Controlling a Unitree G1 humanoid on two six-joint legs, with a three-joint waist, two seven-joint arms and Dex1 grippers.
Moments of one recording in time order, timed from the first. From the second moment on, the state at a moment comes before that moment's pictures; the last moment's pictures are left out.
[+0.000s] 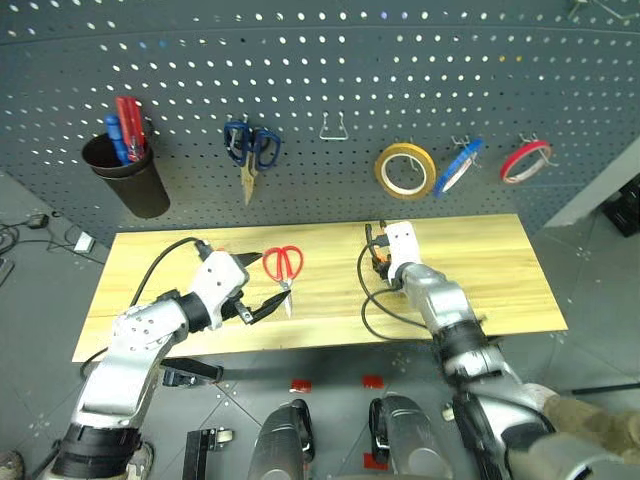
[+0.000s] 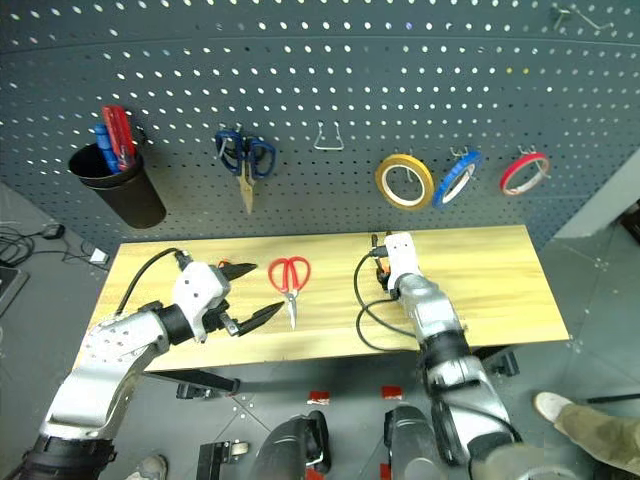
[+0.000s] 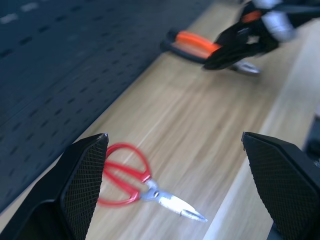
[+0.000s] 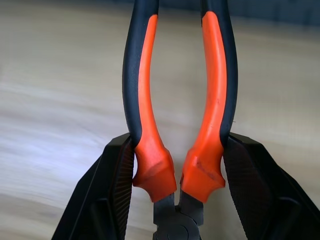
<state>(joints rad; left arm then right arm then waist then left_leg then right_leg) 0.01 0.63 0.15 -0.29 -0.27 0.24 -0.74 -0.51 0.02 0.11 0.16 -0.02 0.60 0.11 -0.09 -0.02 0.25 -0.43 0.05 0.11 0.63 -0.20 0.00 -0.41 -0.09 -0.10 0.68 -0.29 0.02</state>
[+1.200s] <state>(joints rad) -0.35 0.56 0.20 -0.42 -0.48 0.65 -0.41 -1.29 0.06 0.15 1.00 -0.18 -0.48 -0.10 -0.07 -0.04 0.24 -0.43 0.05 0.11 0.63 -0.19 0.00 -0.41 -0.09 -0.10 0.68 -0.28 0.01</state>
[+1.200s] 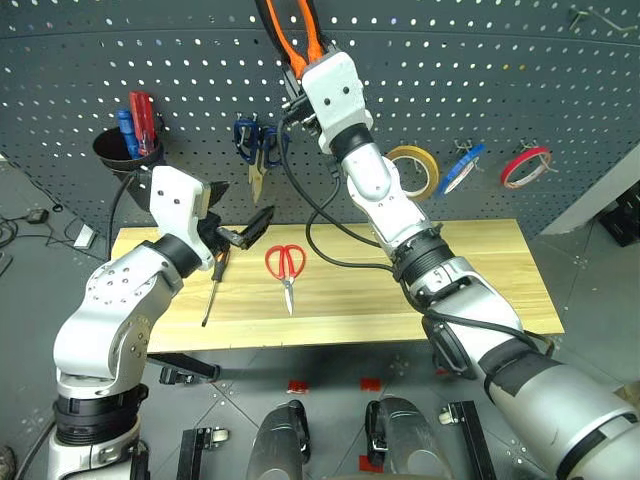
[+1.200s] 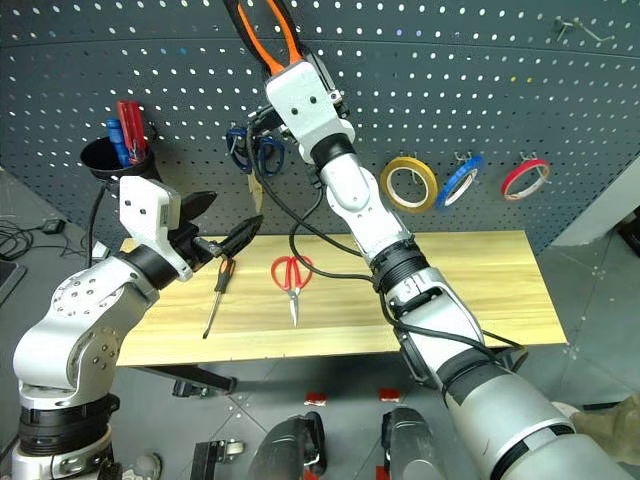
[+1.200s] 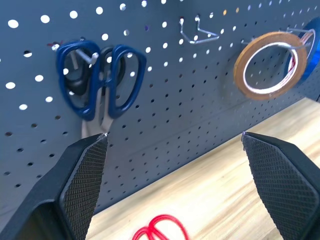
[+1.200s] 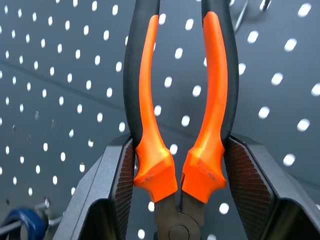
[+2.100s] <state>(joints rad) -0.37 0.55 0.14 -0.38 -0.46 0.66 -0.43 -1.33 -0.03 0.12 1.18 -0.21 -0.57 -0.19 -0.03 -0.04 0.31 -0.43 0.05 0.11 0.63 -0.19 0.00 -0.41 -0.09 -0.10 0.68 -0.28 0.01</state>
